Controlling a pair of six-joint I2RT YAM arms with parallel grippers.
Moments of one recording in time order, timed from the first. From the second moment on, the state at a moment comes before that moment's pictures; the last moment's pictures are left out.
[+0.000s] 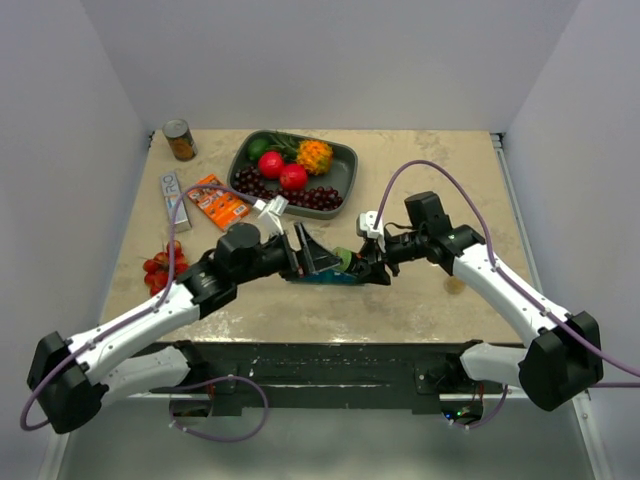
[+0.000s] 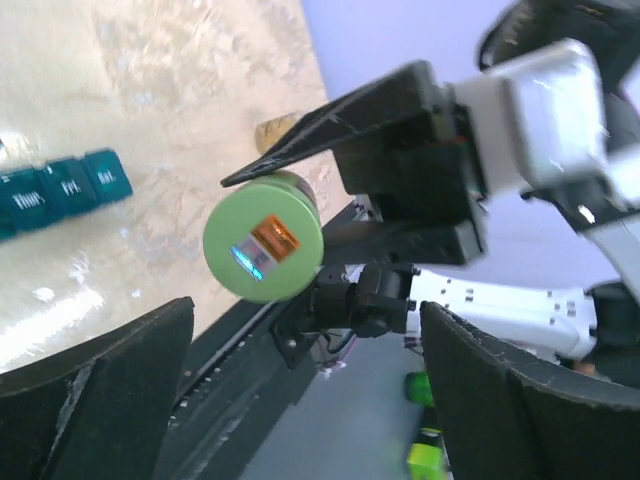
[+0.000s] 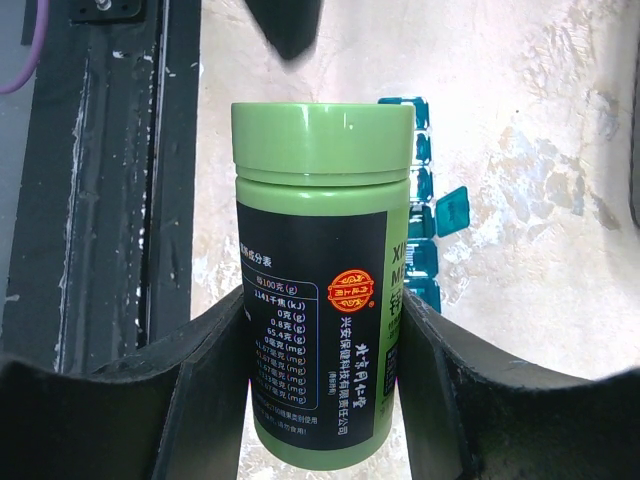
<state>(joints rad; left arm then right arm) -0.80 1.04 0.74 -0.01 0.26 -1.04 0.45 1.22 0.92 -0.56 -0.90 -0.69</state>
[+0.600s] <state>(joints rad) -0.74 0.66 0.62 -0.03 0.34 -0.23 0.45 1.22 0.92 -0.60 -0.94 -0.74</state>
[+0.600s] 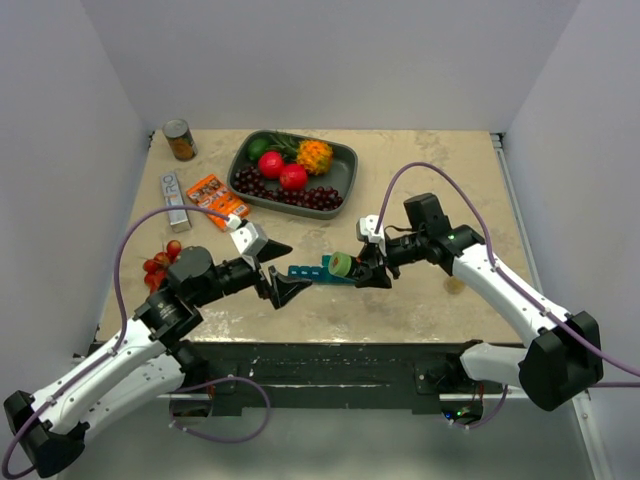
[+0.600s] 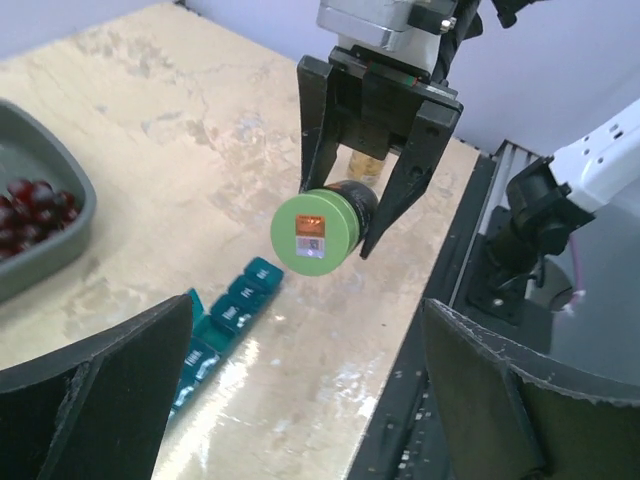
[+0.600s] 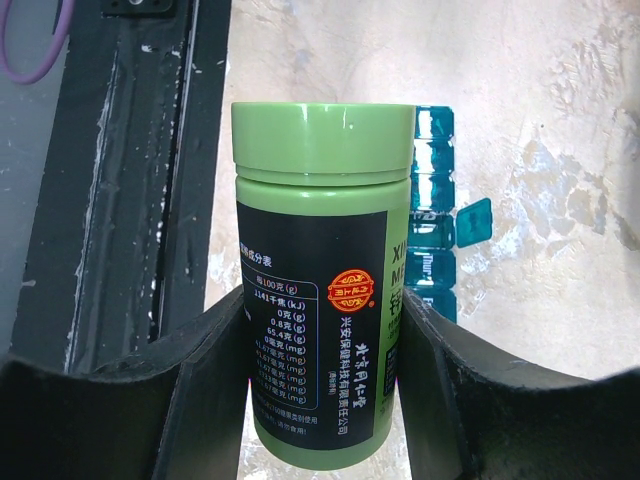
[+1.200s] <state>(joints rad) -0.74 0.79 0.61 0.14 0.59 0.07 0.45 1.22 0.92 -0.64 -0.97 -0.79</state>
